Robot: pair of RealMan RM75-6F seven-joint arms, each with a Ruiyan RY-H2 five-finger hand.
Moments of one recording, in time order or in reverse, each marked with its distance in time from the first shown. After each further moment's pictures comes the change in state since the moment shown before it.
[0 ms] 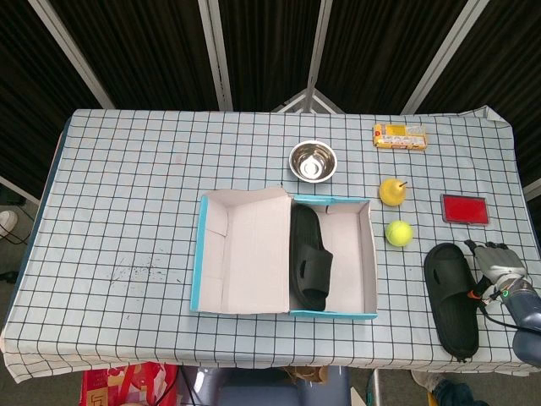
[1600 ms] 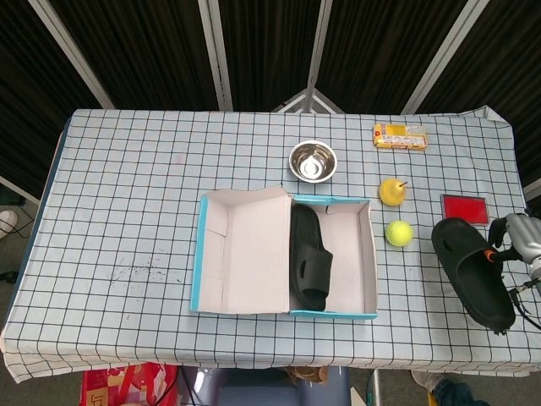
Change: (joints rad) left arm 0.009 0.013 -0.002 0.002 0.007 -0.008 -0.049; right arm -0.106 0.270 0.199 -0.218 -0.191 0.157 0.294
